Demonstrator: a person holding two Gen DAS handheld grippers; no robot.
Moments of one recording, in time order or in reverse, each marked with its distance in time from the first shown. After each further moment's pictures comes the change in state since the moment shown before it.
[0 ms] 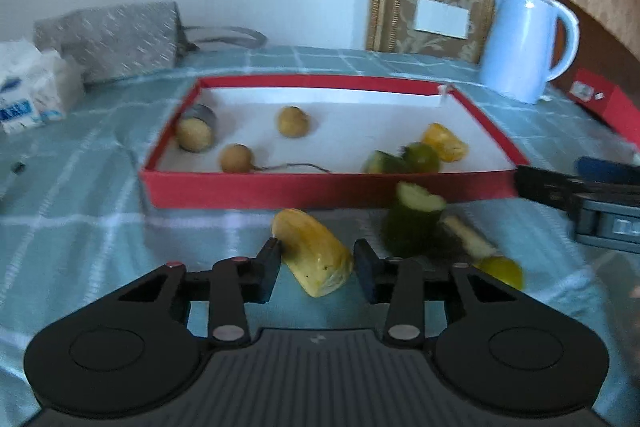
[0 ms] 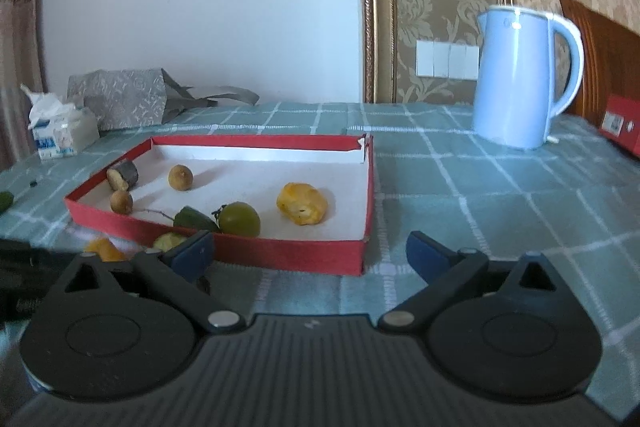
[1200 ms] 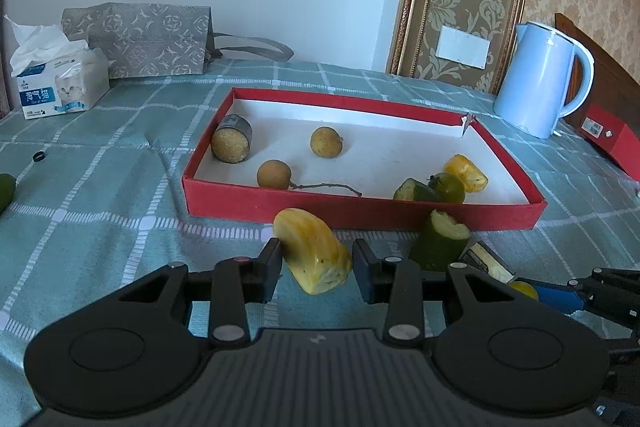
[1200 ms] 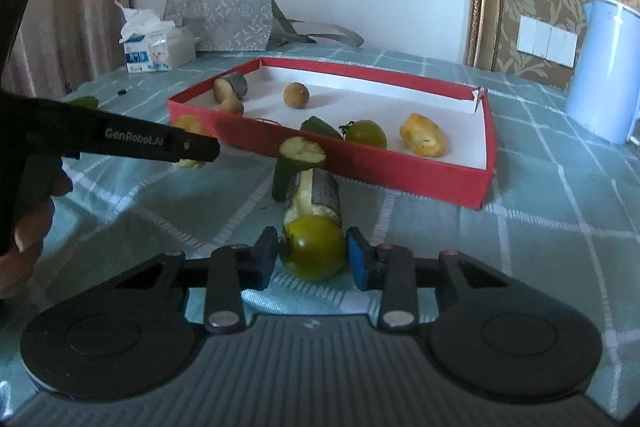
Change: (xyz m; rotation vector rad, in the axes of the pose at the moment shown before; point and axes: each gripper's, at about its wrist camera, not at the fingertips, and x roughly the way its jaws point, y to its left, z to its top) left arm -0.008 0.024 0.004 -0.091 -0.041 -0.012; right arm -0.005 0.046 -0.032 -0.147 0.149 0.234
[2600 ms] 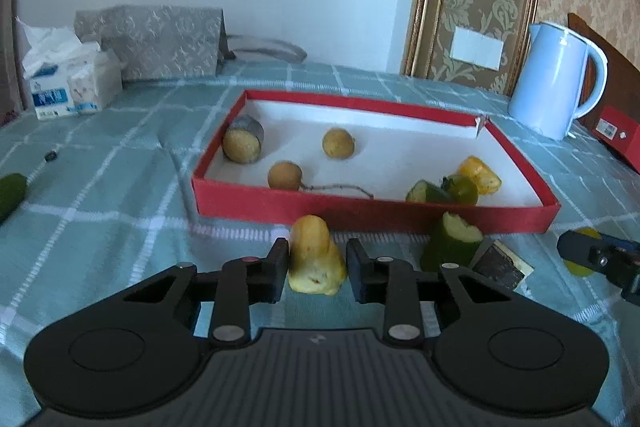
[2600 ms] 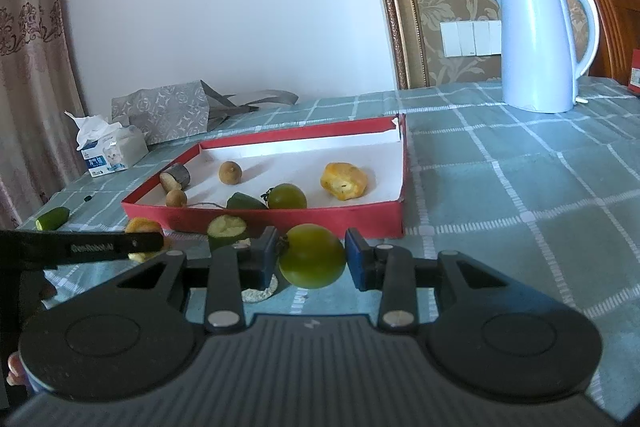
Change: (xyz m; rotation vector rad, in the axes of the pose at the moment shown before) left arm -0.002 -0.003 0.000 0.001 -0.020 0.056; right arm -0.027 -0.051 0.000 0.248 -0.179 -0.066
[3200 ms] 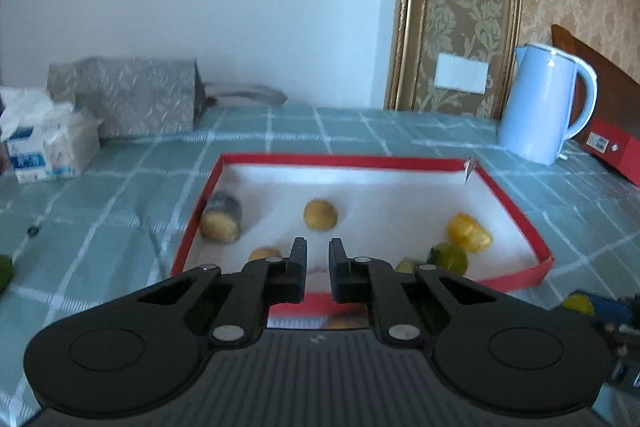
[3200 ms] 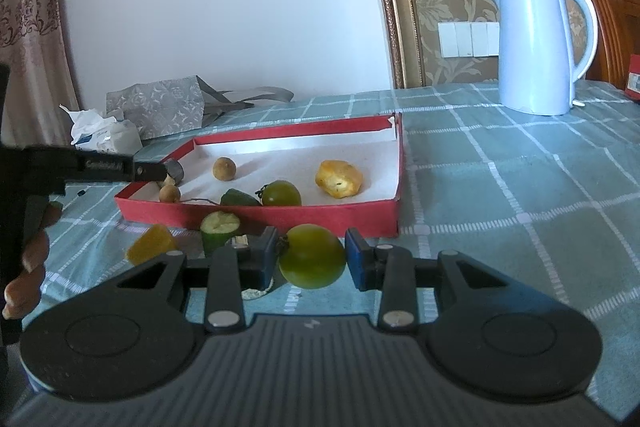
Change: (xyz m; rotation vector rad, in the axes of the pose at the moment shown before) left arm 0.014 -0.009 0.041 0.055 -0.045 -0.031; right arm 0.003 0.001 0.000 -0.010 0.008 -0.018
